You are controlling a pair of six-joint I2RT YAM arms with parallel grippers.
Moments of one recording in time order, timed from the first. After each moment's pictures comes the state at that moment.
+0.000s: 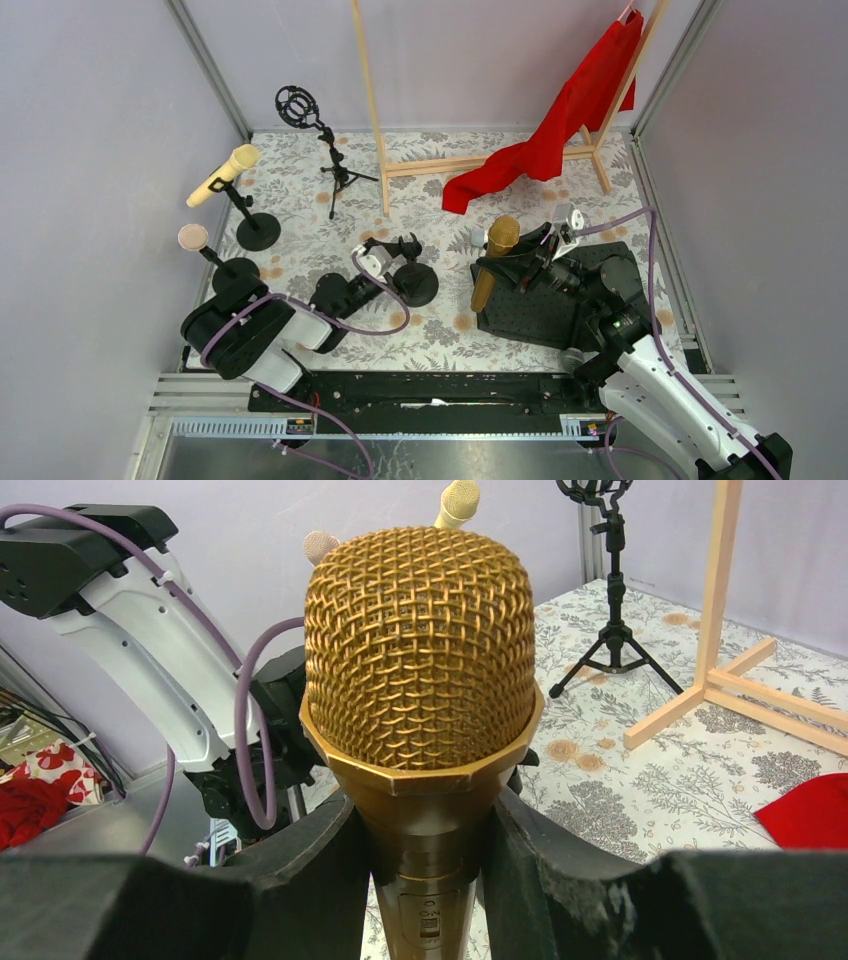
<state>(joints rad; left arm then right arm) -0.71 1.48 0.17 1.48 0.22 -0.01 0.54 0.63 0.47 0.40 -0.57 0.41</state>
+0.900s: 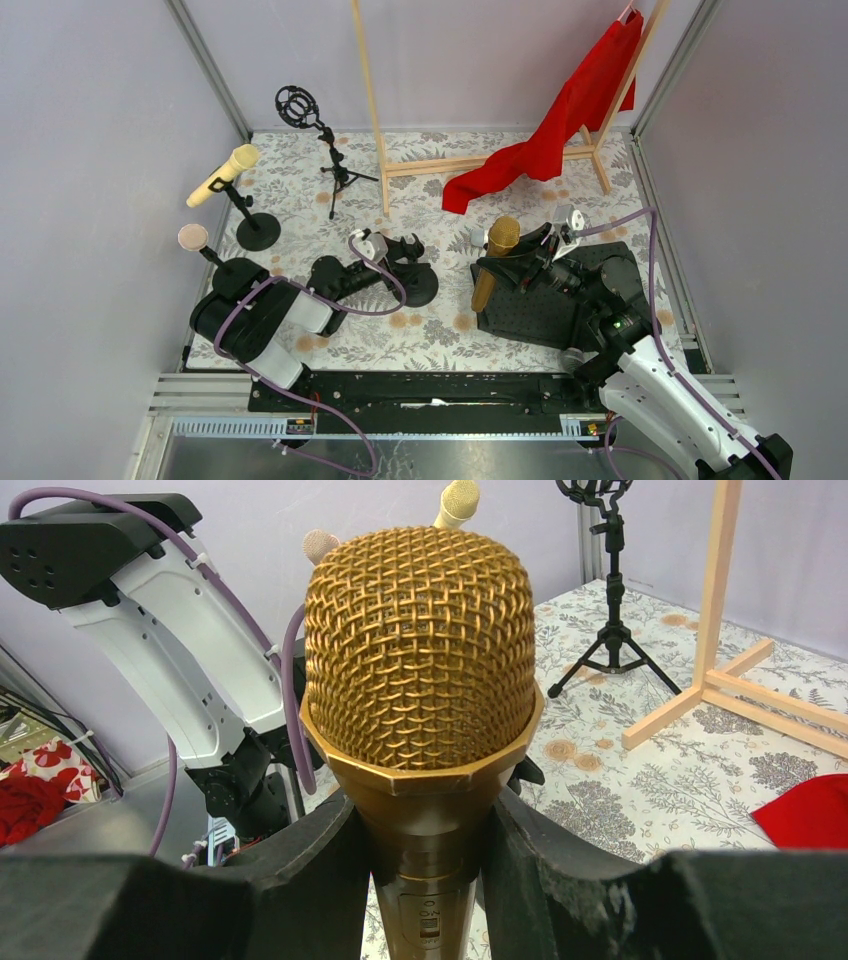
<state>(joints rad) -0.52 1.57 0.26 1.50 0.64 -0.13 0.54 0.62 0.47 0.39 -0.57 0.40</state>
